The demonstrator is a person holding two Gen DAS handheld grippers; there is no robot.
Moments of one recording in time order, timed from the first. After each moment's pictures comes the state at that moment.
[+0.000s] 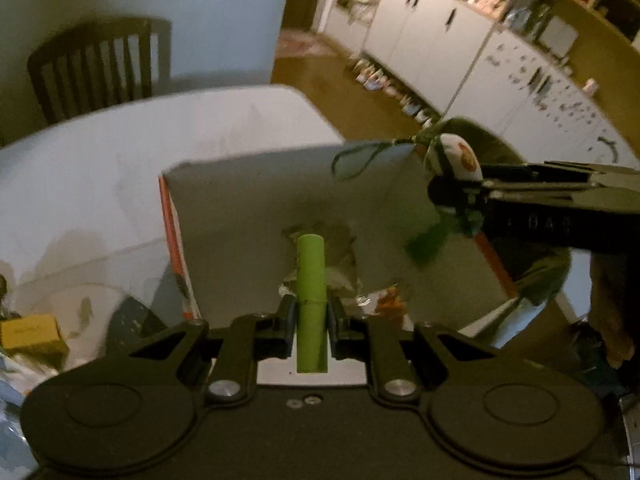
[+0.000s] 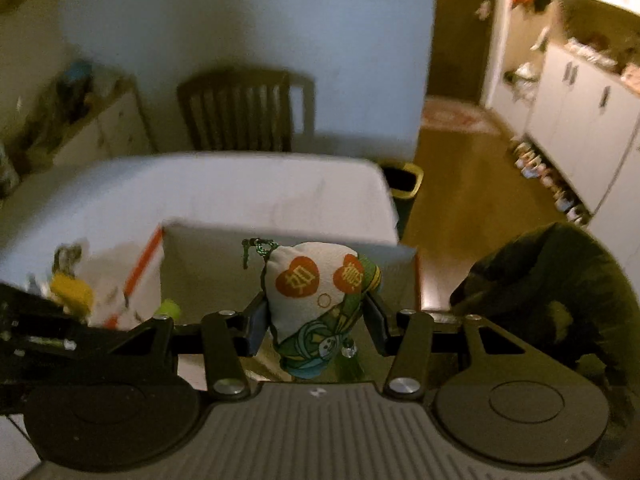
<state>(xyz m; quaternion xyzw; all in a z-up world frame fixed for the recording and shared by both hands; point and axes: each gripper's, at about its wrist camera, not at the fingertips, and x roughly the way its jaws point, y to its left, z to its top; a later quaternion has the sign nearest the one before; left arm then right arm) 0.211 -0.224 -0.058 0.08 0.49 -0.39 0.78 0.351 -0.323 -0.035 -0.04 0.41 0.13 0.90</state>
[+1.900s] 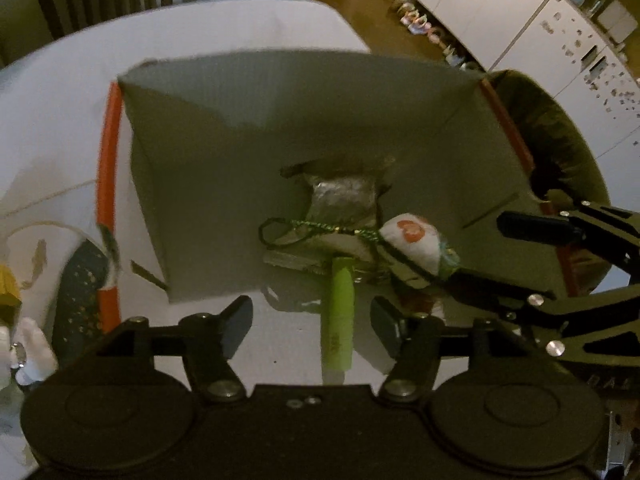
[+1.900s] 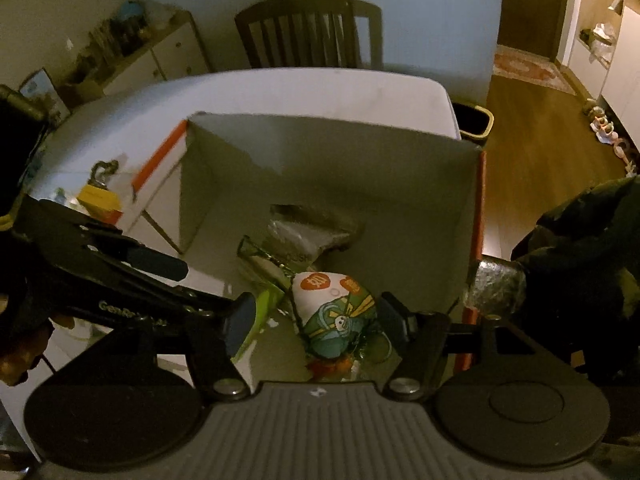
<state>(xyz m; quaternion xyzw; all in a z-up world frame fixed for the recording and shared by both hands) 0.223 -0.259 -0.109 0.10 0.57 -0.35 0.74 0.350 -0.351 -0.089 -0.04 0.48 0.24 0.84</state>
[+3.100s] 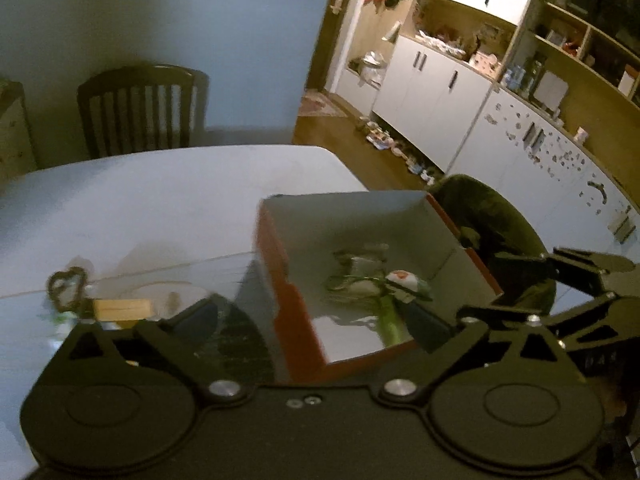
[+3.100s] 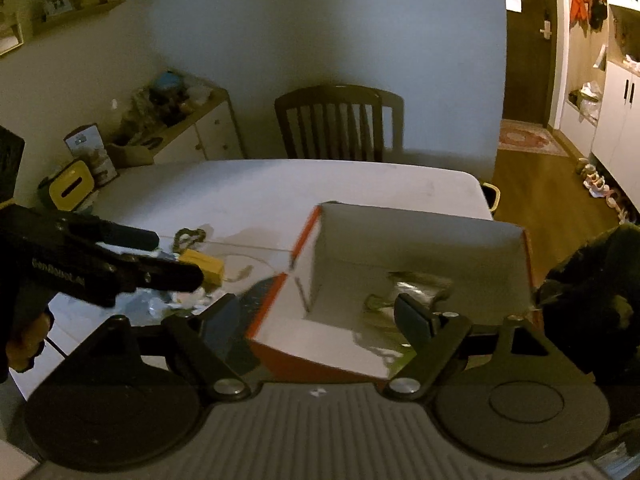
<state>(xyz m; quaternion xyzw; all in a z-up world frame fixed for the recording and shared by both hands) 0.190 -0.087 -0.003 0.03 0.40 -0.40 0.83 0.230 -0.262 0.000 -0.01 0.36 0.24 0.90</state>
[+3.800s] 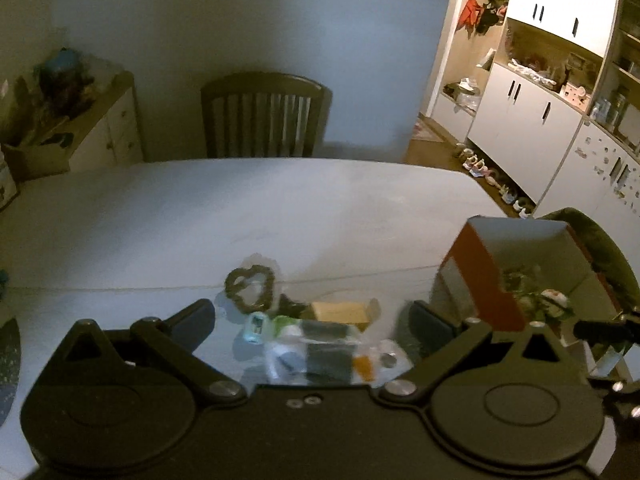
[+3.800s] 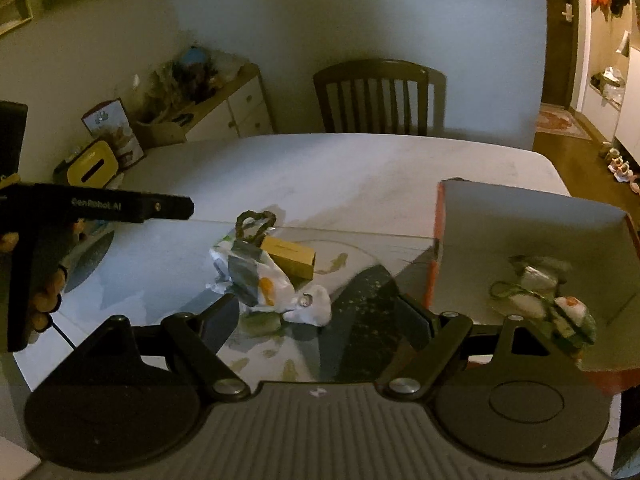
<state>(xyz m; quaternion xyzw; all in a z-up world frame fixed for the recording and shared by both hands) 0.278 0.048 -0.036 0.02 0.39 -0.28 0.88 0.221 -0.121 -0.024 -0.01 0.39 0.25 0.88</state>
